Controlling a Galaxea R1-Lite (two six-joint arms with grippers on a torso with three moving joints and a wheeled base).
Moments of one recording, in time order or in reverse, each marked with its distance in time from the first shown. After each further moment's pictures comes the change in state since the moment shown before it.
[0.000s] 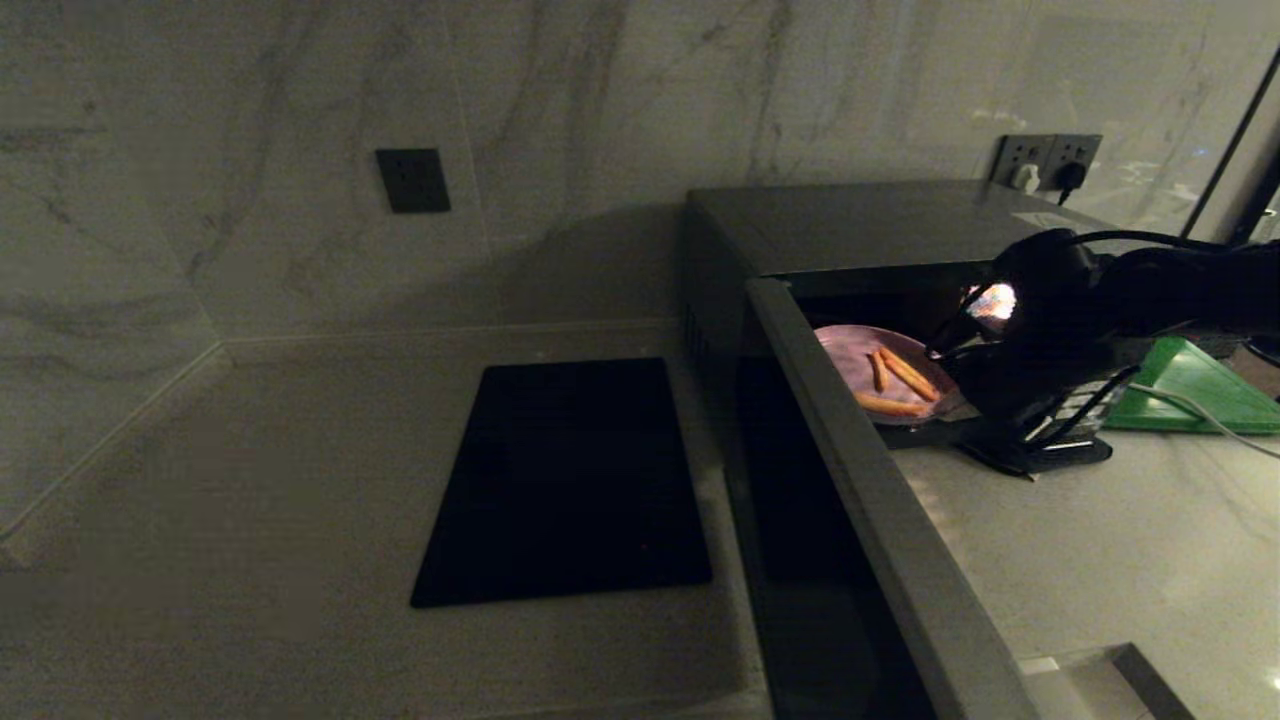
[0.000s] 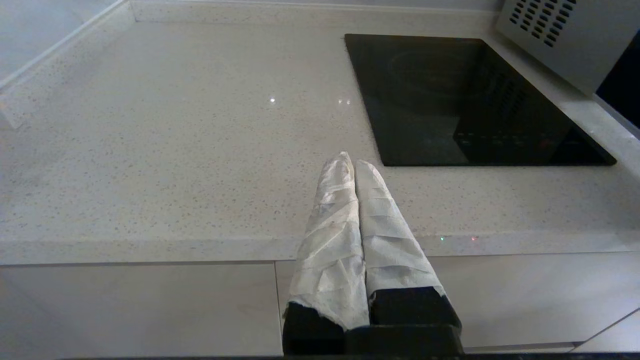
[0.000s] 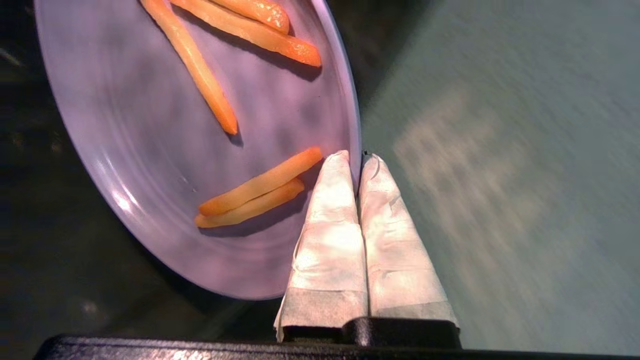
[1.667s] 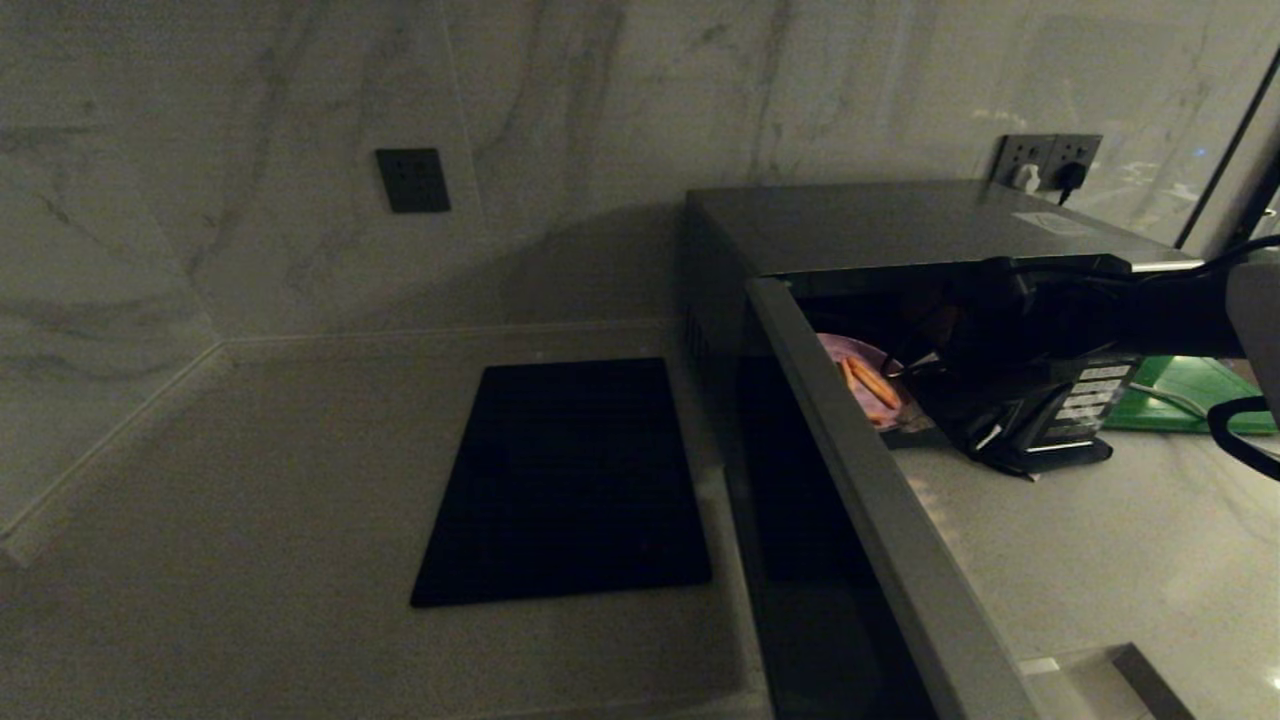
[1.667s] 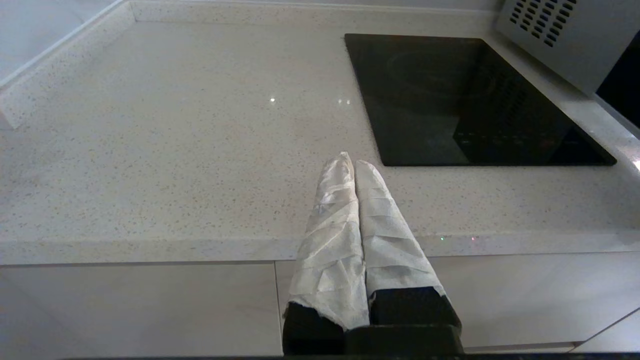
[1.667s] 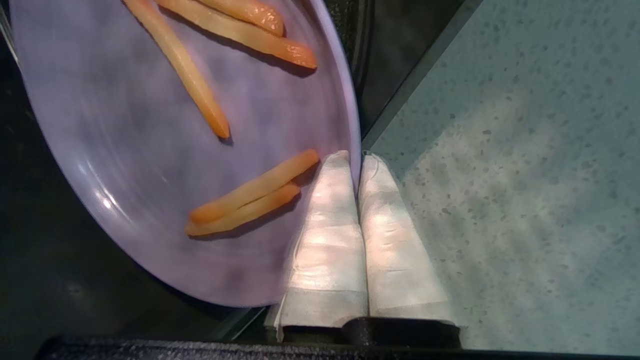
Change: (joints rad) left arm 0.000 0.000 0.000 0.000 0.000 0.000; right arm 0.039 0.113 -0.064 -0.030 -0.011 -0.001
